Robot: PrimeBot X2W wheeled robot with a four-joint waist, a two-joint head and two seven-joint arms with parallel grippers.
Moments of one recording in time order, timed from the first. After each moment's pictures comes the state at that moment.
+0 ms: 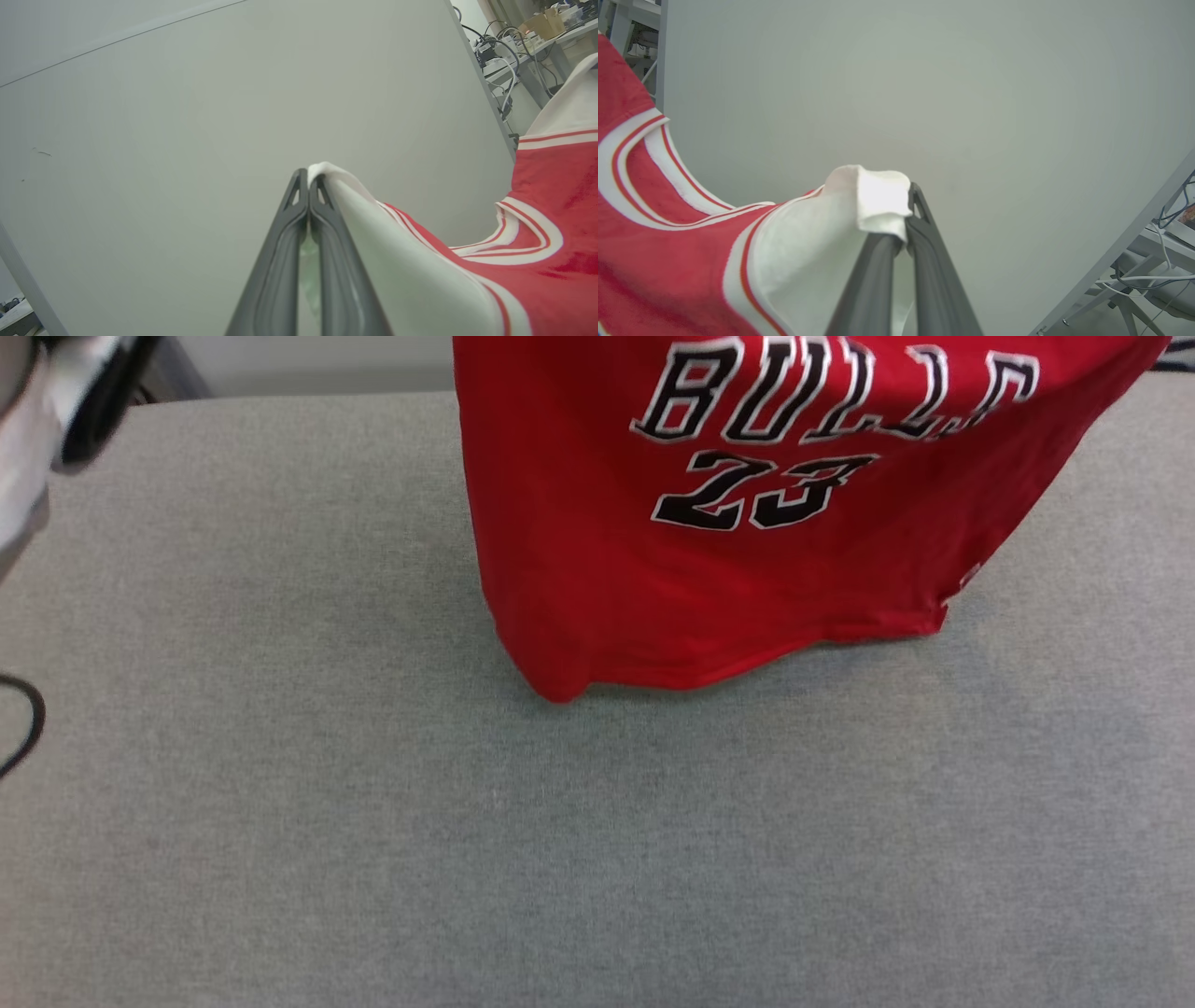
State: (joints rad) left arm -1.42 0.77 -0.89 0.01 -0.73 0.14 -0.10; right arm -0.99 -0.81 0.24 -0.04 0.62 0.13 0.28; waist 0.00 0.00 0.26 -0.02
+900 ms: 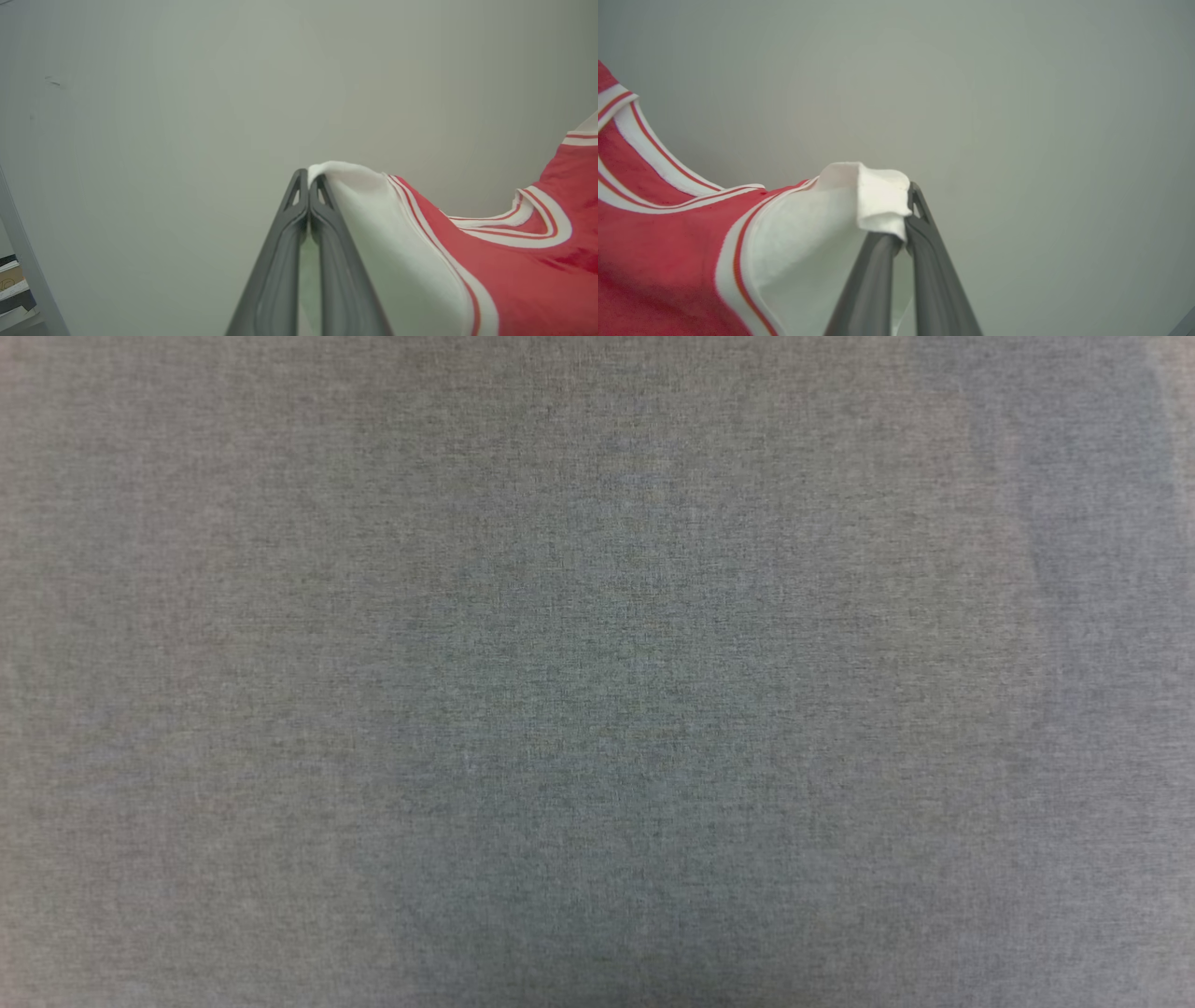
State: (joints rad) left arm -2.00 0.55 -0.80 0.66 -0.65 -0.03 -0.23; right arm -1.90 -0.55 0.50 0.69 0.40 0.13 0.02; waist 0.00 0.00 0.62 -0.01
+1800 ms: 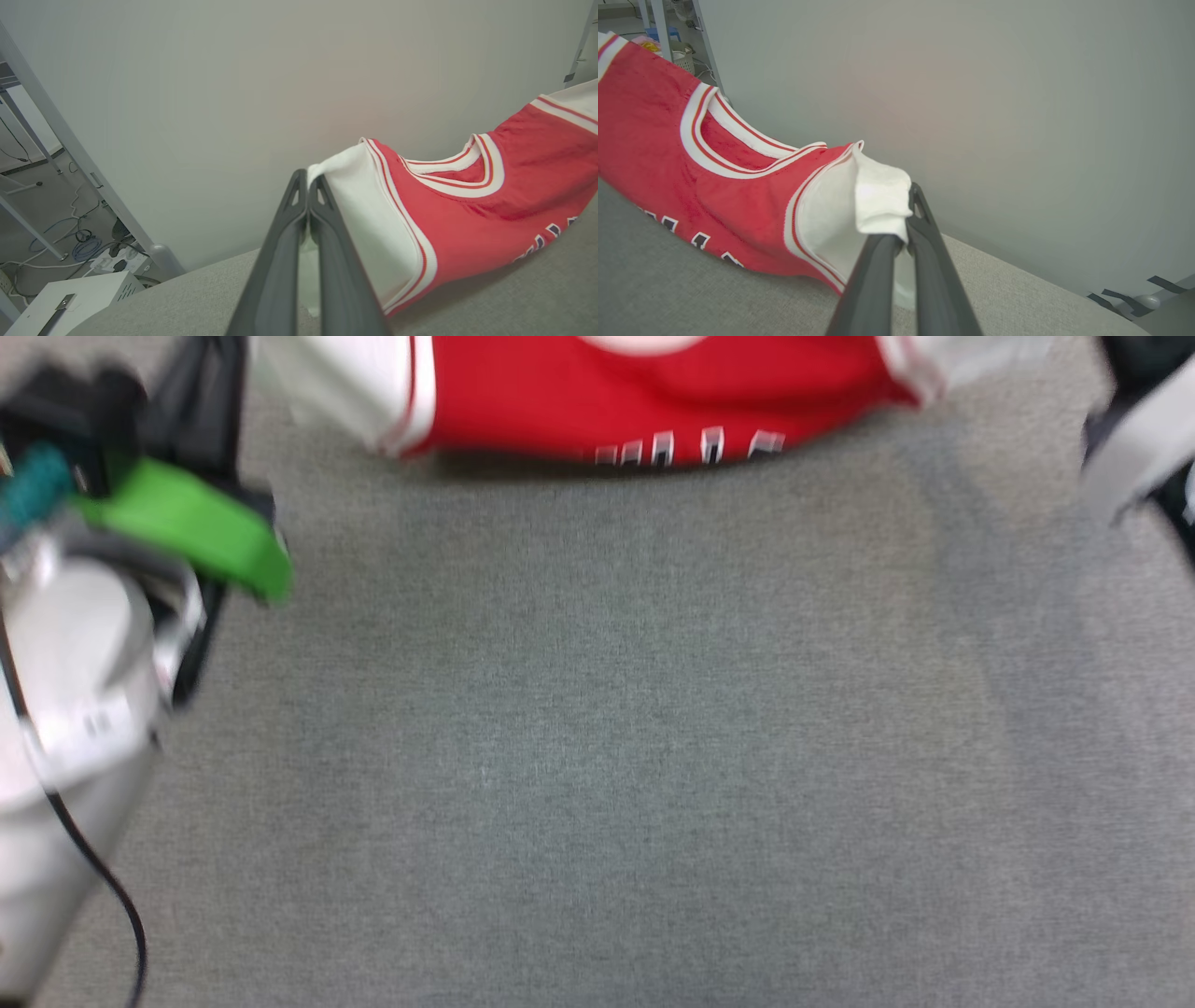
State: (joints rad) left arm -0.87 0.66 -0.62 0.26 -0.64 0.08 -0.26; right arm -1.11 -0.62 0.81 0.58 0.74 0.13 -0.23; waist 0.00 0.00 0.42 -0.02
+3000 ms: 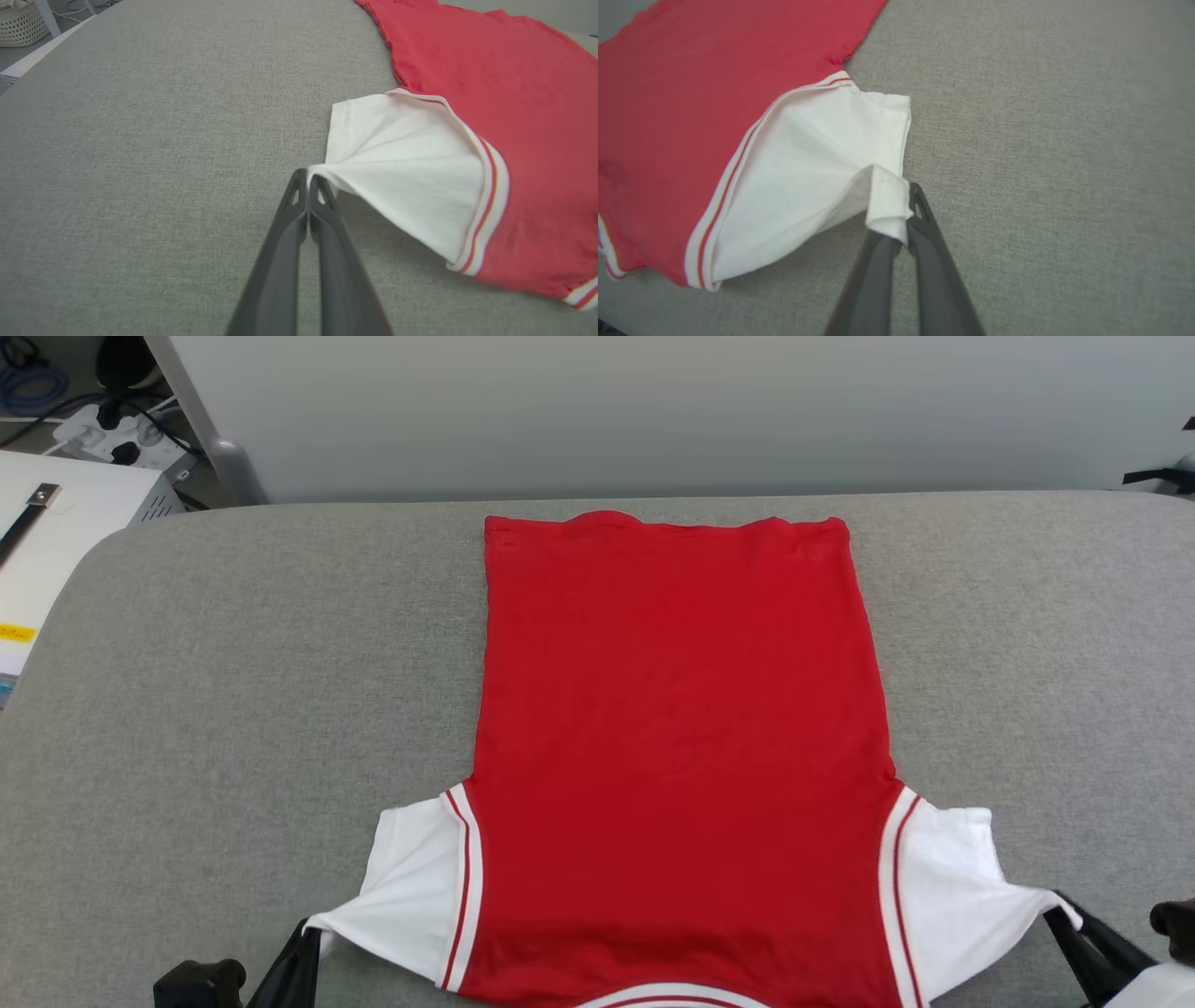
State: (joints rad) left arm 0.14 0.49 -0.37 0.17 -0.64 0.13 -0.26; right arm 0.03 -0.64 0.43 0.34 0.69 0.13 -0.22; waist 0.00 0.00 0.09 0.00
